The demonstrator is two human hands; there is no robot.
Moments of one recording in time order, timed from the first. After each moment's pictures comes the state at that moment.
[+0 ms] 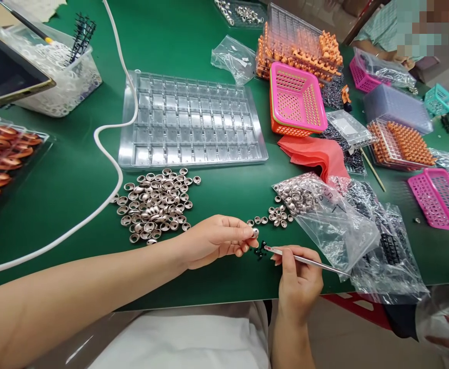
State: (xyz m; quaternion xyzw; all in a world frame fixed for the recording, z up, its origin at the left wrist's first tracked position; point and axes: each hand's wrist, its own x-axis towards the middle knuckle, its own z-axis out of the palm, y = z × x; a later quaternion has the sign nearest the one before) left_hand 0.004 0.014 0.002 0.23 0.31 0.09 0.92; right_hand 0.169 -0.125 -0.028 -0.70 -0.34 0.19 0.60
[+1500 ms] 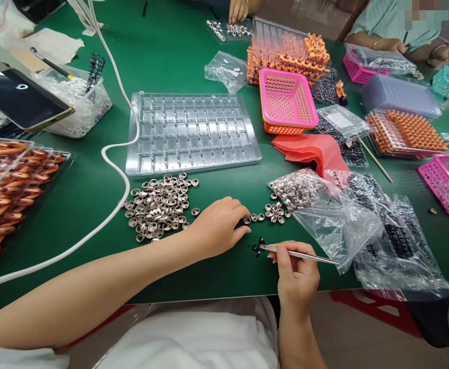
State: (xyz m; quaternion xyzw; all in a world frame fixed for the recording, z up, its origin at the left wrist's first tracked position) left_hand 0.019 0.022 0.008 0.90 0.33 0.04 0.29; right_hand 0.173 -0.131 -0.030 -0.68 -0.36 0.24 0.59
